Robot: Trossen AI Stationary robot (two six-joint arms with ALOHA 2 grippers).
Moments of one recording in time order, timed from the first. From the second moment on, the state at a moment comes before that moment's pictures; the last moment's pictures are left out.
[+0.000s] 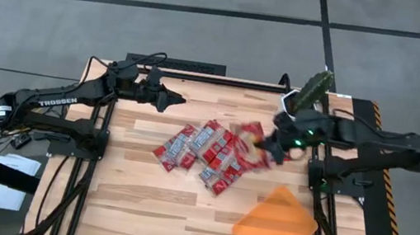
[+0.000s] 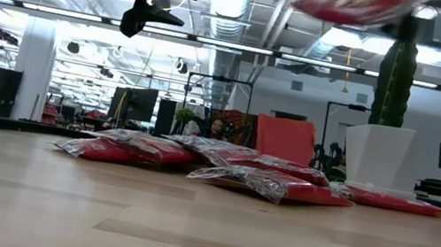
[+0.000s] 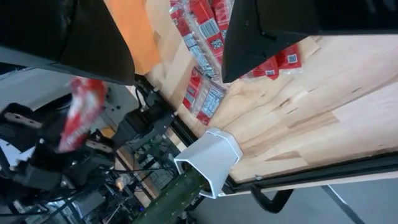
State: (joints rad) left arm 0.47 1.00 0.74 0.08 0.23 -0.72; right arm 0.00 0.93 0.98 -0.58 -0.11 0.68
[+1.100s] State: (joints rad) left arm 0.47 1.00 0.74 0.06 0.20 -0.72; right arm 0.79 0.96 0.75 -0.50 0.14 1.31
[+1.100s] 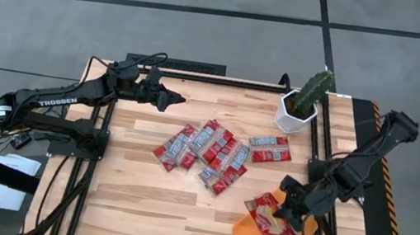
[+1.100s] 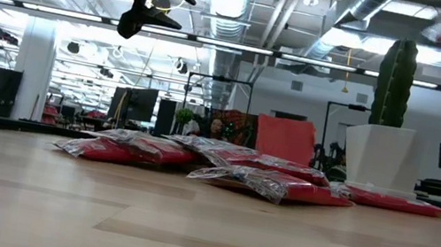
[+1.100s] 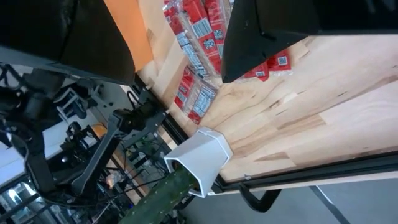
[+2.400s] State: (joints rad) left arm 0.47 1.00 0.74 0.01 0.12 -0.72; right arm 0.84 1.22 0.55 -0.10 0.07 1.36
